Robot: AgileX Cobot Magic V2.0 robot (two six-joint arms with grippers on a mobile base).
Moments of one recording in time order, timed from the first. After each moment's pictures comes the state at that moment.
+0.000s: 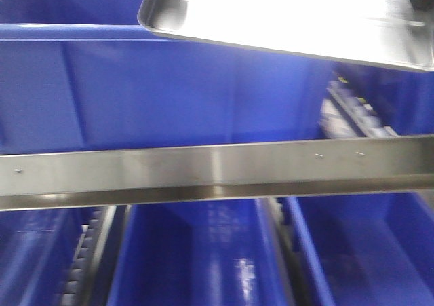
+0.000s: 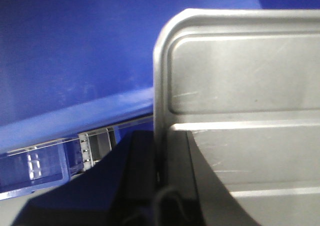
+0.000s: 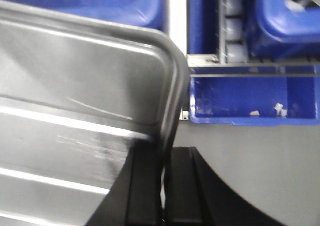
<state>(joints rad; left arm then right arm) -0.96 1.64 -1.65 0.56 1.12 -0.79 0.34 1.23 -1.14 -0.12 0.91 0.41</state>
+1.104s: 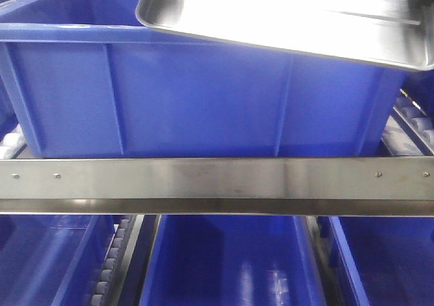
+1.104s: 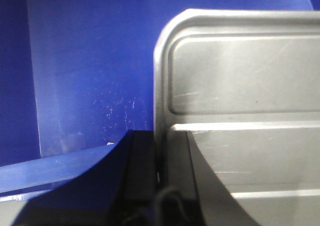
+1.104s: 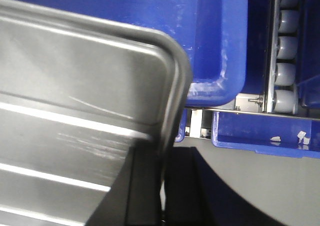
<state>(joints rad) -0.96 1.64 -1.65 0.59 1.11 -0.79 0.34 1.23 -1.14 -0.12 0.90 0.41</state>
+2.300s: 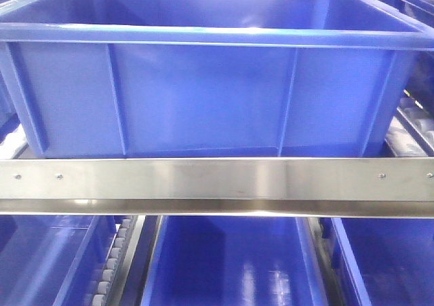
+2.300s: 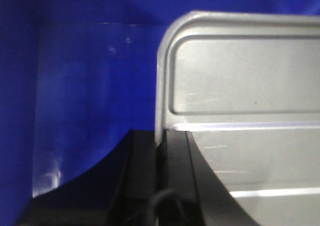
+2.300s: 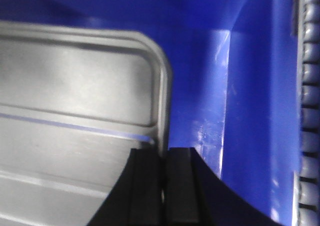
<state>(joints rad) -0.56 1.79 -1.85 0.26 0.86 -0.51 0.34 1.69 -1.78 -0.15 0.92 0.36</state>
